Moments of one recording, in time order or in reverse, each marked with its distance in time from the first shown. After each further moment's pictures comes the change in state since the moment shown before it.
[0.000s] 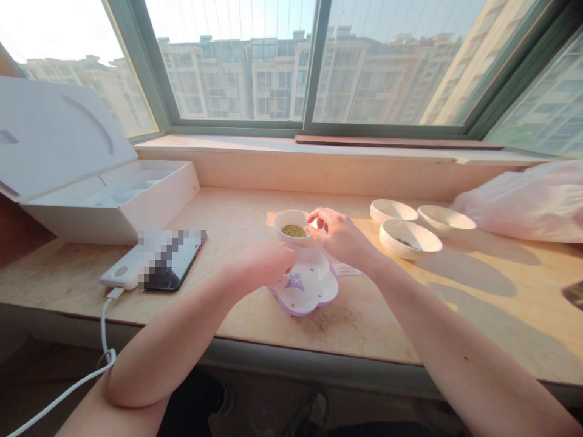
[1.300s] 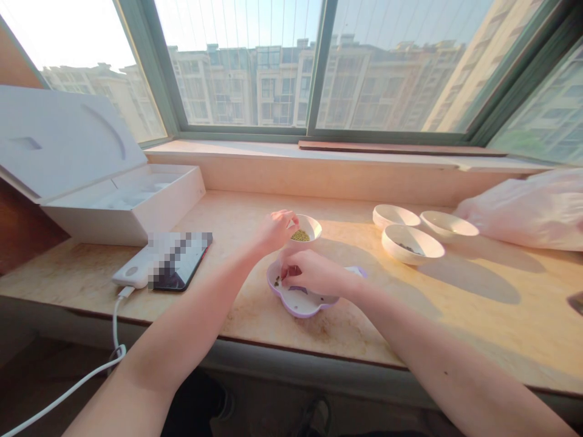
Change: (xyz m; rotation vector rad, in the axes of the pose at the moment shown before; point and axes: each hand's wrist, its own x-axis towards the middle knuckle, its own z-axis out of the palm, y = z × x) left_hand 0.068 -0.050 0.021 -0.411 0.717 -0.119; right_hand -0.020 -0.024 0.041 0.089 -0.559 -0.150
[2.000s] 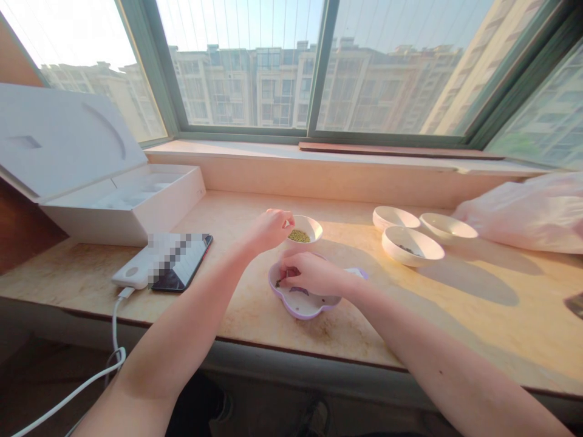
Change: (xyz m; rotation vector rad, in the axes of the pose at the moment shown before) left_hand -0.007 0.008 -0.033 0.117 -0.101 0.004; right_hand 0.001 -0.003 0.002 -0.026 0.039 -0.046
